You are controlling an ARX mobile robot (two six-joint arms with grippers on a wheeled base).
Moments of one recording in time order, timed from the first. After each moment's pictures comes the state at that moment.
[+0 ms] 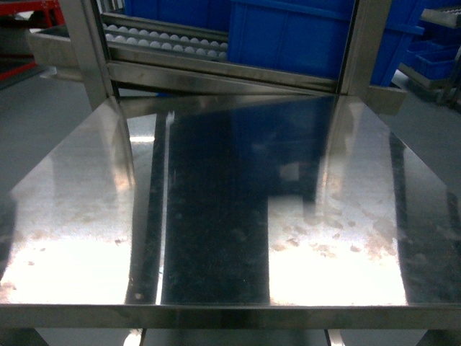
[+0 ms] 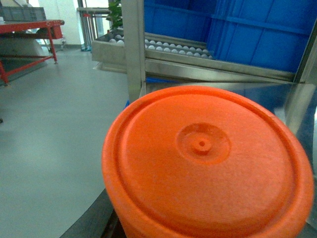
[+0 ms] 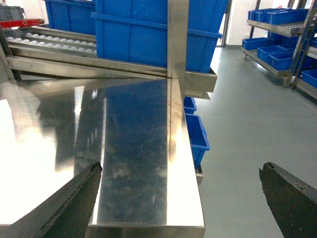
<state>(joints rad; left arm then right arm) 0.00 0.01 0.01 0.00 0.00 0.00 0.00 0.00 0.01 0.00 0.00 0.00</state>
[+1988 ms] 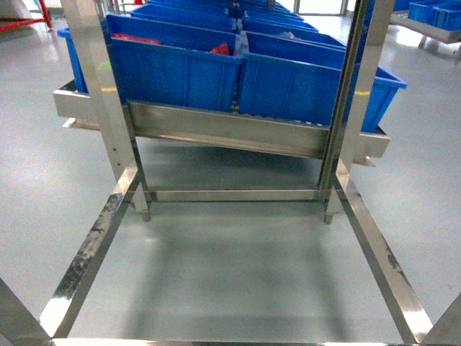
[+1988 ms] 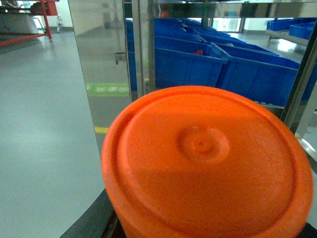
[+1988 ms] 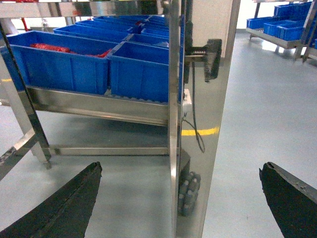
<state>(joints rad) 0.00 0.01 0.01 -0.01 0.00 0.00 0.00 0.00 0.01 -0.01 0.00 0.00</state>
